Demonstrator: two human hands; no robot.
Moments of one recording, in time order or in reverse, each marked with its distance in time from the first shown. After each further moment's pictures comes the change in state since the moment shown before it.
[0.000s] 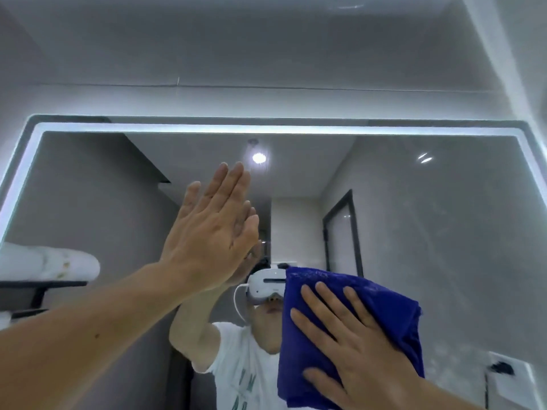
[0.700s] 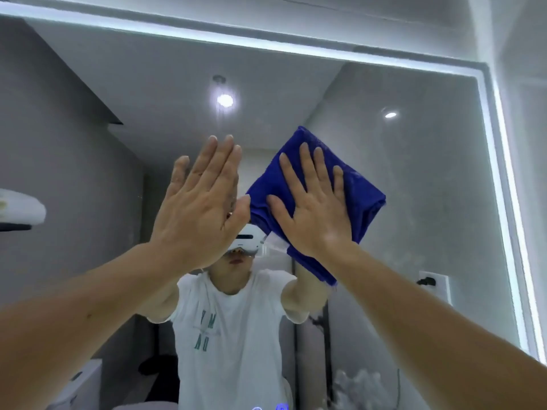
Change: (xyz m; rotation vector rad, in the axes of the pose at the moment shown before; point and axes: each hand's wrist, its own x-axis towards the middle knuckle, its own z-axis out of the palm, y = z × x) left_hand -0.069 0.029 0.046 -0.001 -0.013 0.045; right_hand 0.058 0.012 -0.005 0.060 0.197 0.516
